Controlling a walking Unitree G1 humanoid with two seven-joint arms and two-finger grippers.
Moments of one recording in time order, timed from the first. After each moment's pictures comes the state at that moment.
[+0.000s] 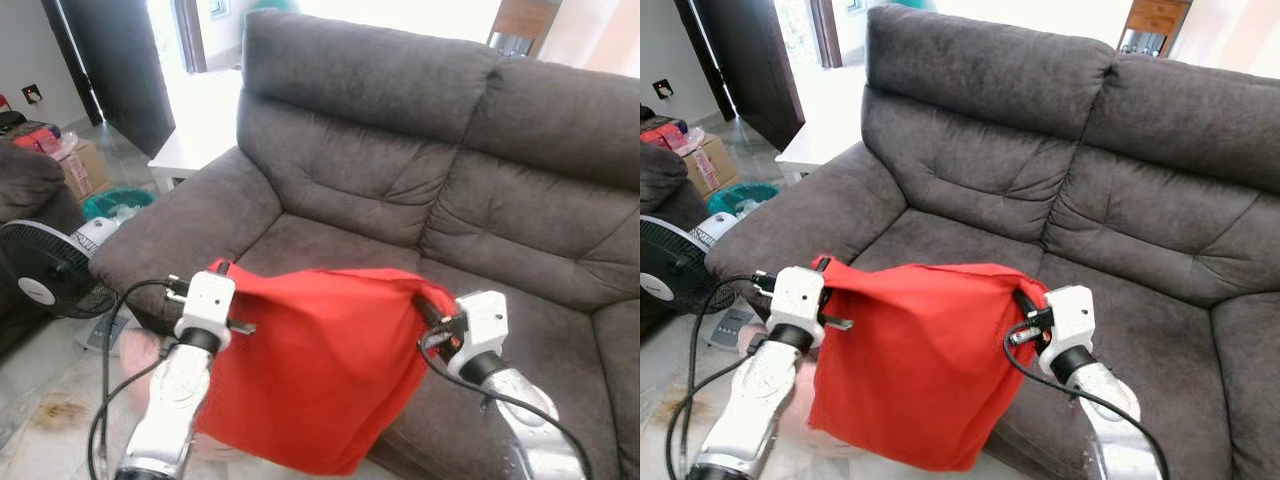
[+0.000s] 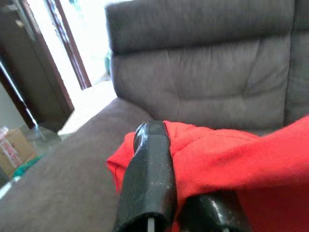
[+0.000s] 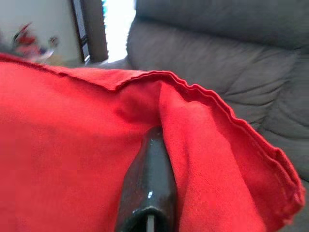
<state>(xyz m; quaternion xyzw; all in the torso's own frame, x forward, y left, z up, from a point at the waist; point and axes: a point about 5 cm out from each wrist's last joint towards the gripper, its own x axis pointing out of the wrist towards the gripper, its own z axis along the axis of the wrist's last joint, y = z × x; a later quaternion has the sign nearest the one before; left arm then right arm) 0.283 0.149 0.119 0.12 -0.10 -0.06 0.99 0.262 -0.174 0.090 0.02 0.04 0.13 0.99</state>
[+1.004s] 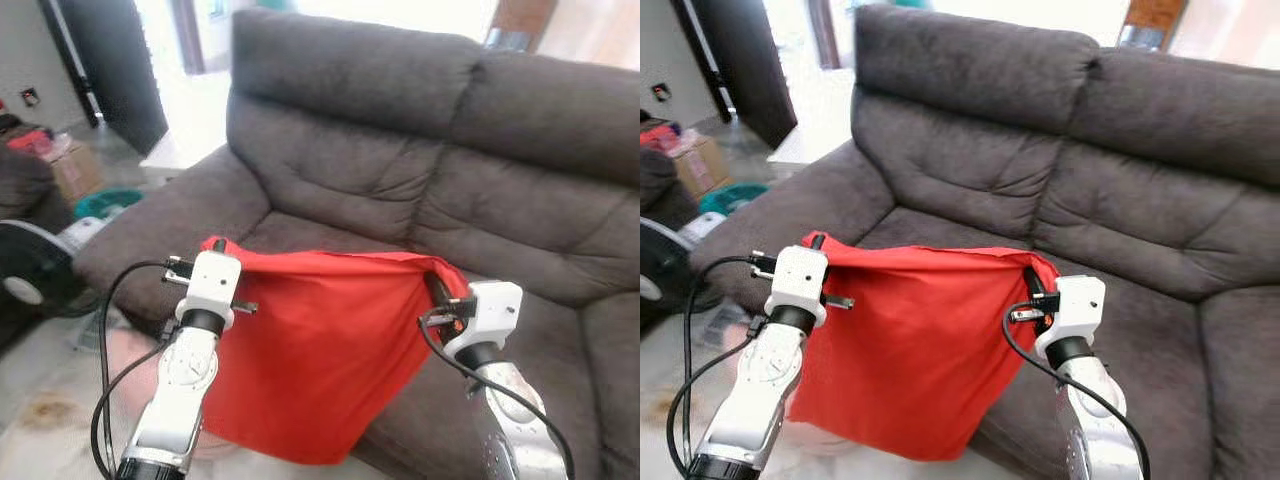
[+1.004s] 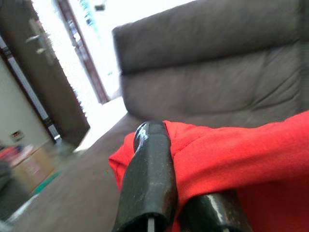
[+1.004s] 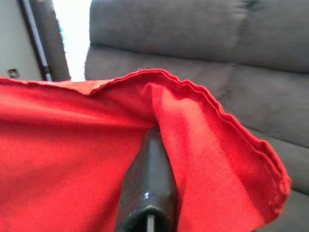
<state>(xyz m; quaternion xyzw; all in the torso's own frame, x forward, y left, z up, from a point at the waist) 0.290 0.151 0.145 0.16 -0.12 -0.02 0.98 0.268 -0.163 0.101 0.04 -0.01 0.08 1.00</state>
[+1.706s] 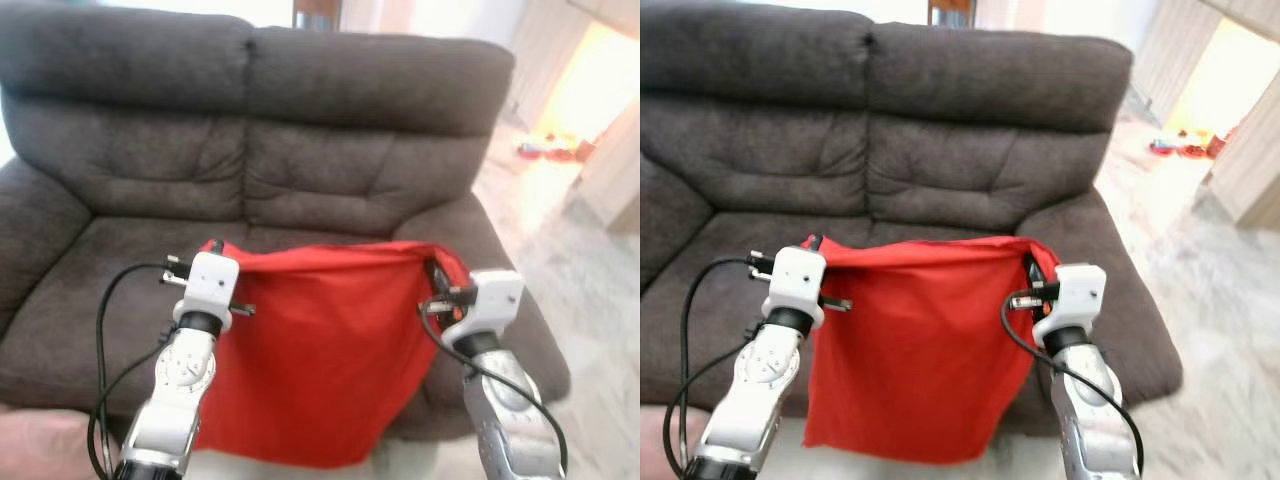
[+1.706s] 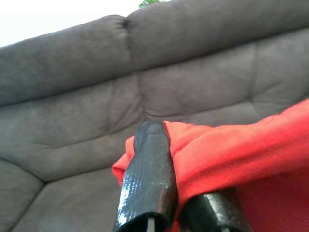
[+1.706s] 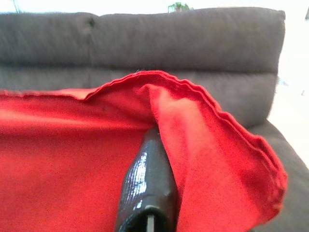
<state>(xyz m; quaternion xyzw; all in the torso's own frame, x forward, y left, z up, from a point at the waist) 0.289 0.145 0.139 0.15 -0.10 -0.03 0.98 0.273 -0.170 0.105 0.03 -0.03 0.07 1.00</state>
